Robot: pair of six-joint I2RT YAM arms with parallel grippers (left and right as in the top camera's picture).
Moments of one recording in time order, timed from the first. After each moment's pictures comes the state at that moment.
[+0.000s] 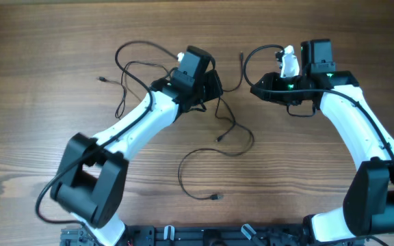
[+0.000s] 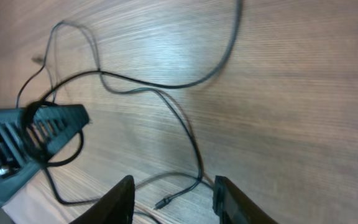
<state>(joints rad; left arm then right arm) -0.54 1.81 1.26 -0.30 0.21 -0.77 0.08 1.66 1.17 -0.63 -0.58 0.20</state>
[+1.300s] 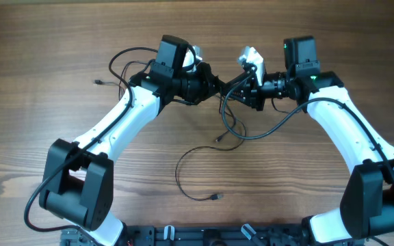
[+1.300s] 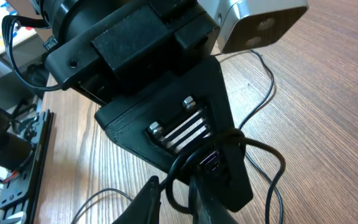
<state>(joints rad) -0.43 1.77 1.26 -0.31 0.69 -0.97 0.18 1.66 1.17 -0.47 -1.03 -0.52</state>
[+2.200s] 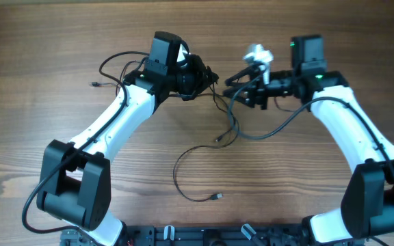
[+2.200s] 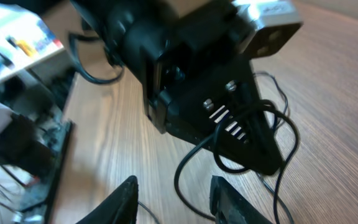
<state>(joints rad) -0.39 1.77 1.26 -0.27 0.60 -1.17 0.16 1.66 1.17 -0.45 -1.13 -0.54</state>
